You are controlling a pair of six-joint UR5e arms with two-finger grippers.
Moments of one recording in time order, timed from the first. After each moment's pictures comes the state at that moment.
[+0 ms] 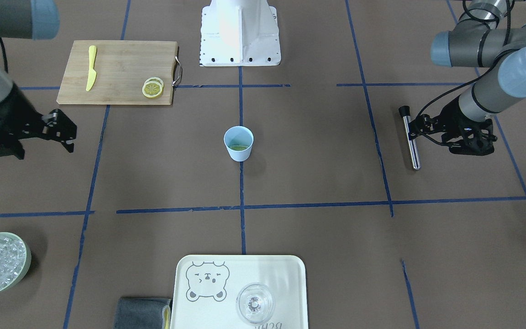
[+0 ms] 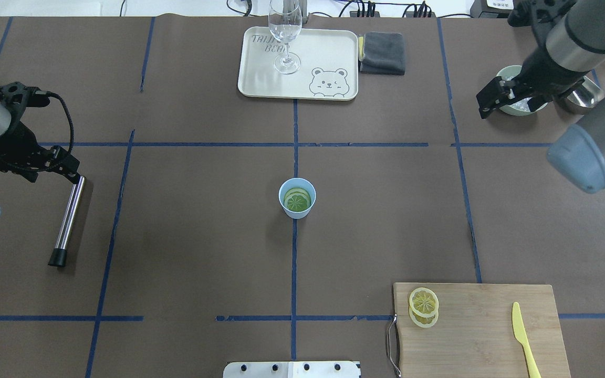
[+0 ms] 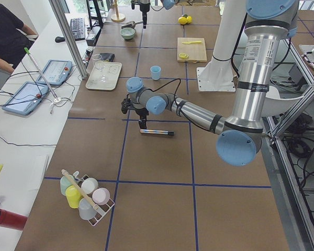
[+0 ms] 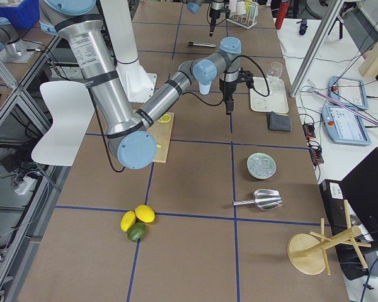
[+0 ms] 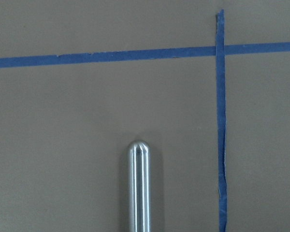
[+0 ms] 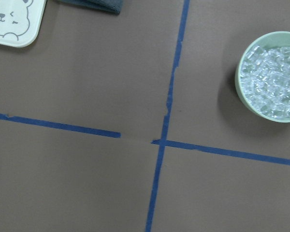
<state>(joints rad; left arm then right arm) -0.97 -1.73 -1.77 -1.66 -2.32 -0.66 1.07 -1.21 1.93 -1.77 2.18 0.54</state>
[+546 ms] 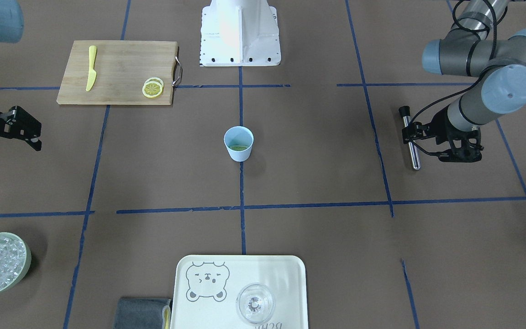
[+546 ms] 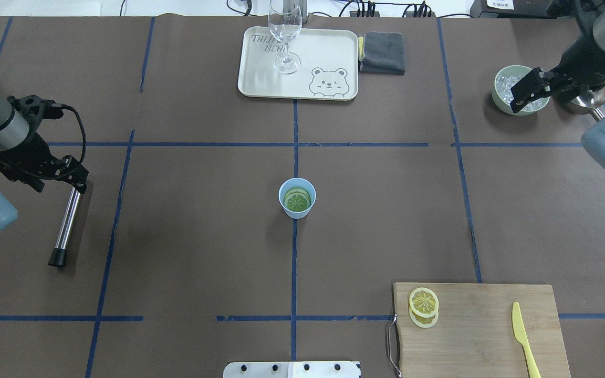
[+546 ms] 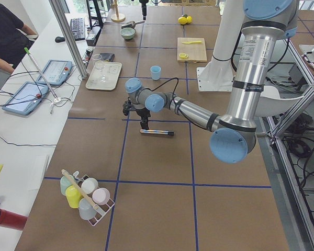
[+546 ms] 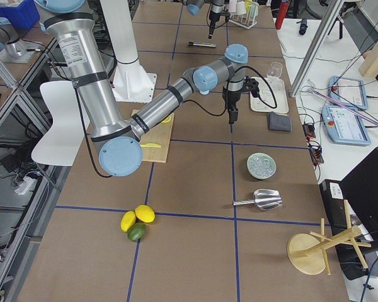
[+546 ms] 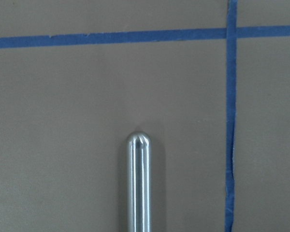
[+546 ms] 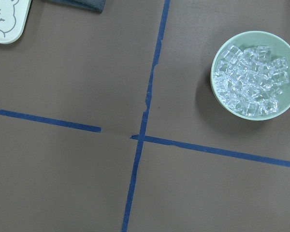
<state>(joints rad) -0.93 -1.76 -1.69 -1.64 -2.32 -0.66 1.13 -1.25 1.93 -1.77 2.23 0.47</state>
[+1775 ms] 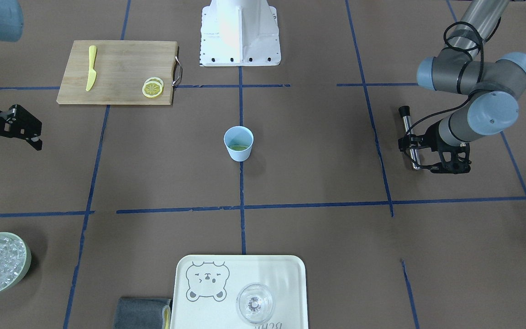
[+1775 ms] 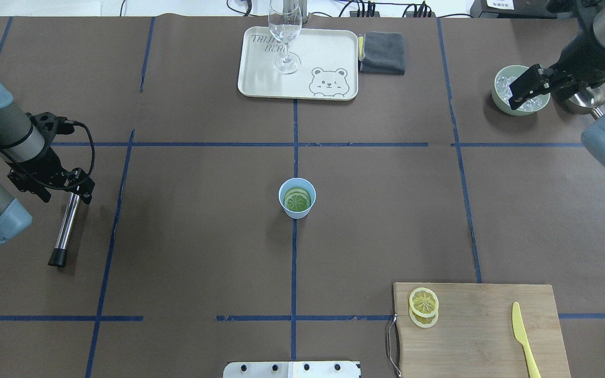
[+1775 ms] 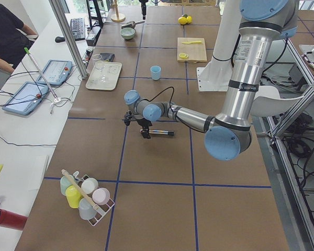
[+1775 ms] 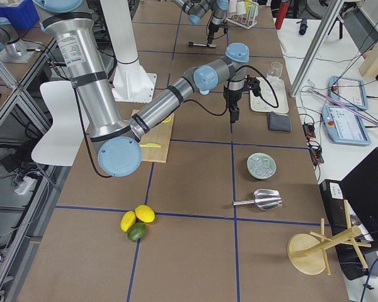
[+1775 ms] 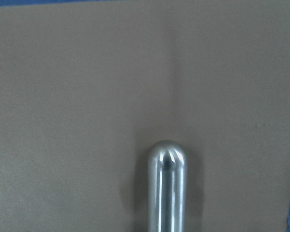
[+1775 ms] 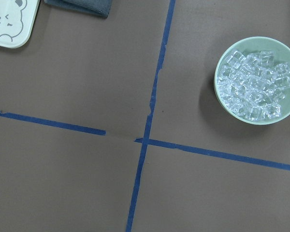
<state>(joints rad) -0.90 -1.78 -1.56 -1.70 -2.32 -0.66 1.13 -1.24 1.93 -1.77 2.24 0.47</state>
